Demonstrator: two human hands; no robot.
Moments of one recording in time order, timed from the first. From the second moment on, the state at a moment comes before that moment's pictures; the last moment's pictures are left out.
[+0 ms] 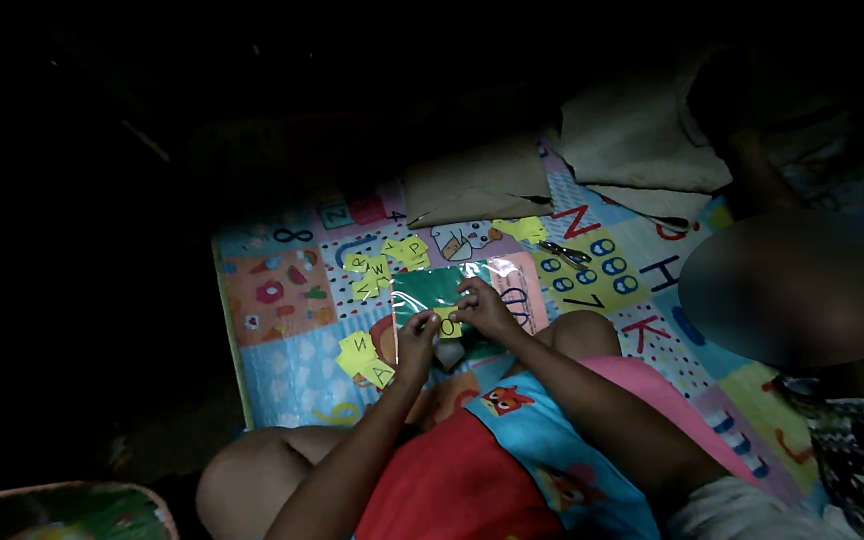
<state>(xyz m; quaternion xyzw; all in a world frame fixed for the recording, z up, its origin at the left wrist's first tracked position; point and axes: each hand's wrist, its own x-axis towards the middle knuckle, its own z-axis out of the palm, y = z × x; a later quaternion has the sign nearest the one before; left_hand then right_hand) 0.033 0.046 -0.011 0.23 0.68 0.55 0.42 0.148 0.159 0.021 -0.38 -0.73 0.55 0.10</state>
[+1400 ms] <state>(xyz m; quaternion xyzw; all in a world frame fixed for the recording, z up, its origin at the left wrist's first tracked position) 0.029 0.043 -0.029 0.36 0.68 0.54 0.33 0.155 0.167 -0.002 -0.30 -0.81 0.48 0.15</state>
